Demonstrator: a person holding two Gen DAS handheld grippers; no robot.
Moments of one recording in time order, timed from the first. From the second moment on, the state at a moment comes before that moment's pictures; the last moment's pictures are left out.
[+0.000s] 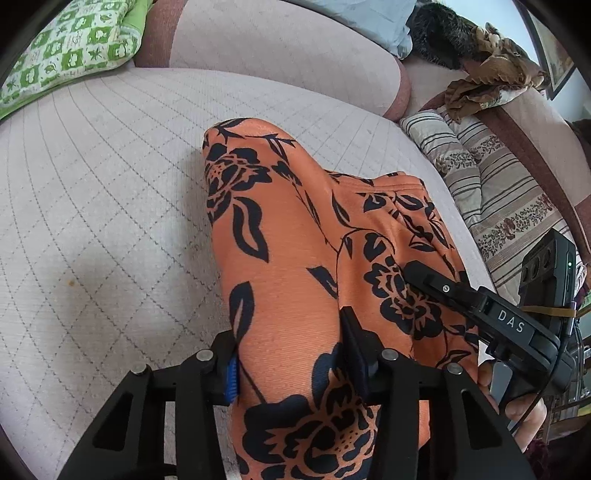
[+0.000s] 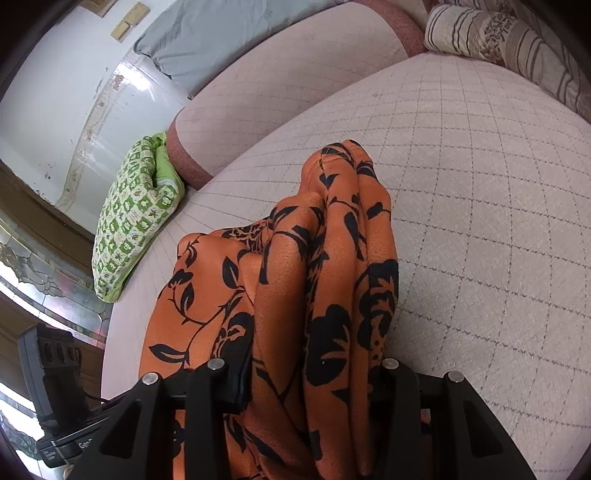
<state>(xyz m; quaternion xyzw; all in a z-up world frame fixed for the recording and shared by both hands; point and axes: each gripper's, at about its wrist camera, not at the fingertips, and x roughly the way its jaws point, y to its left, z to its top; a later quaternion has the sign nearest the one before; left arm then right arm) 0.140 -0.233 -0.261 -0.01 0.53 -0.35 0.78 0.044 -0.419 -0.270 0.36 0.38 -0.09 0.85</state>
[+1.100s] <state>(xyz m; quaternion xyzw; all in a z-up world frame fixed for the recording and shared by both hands) 0.146 -0.179 -0.232 -0.05 0.49 -0.24 0.83 0.101 -0.290 -0.253 0.31 0.38 0.03 0.87</state>
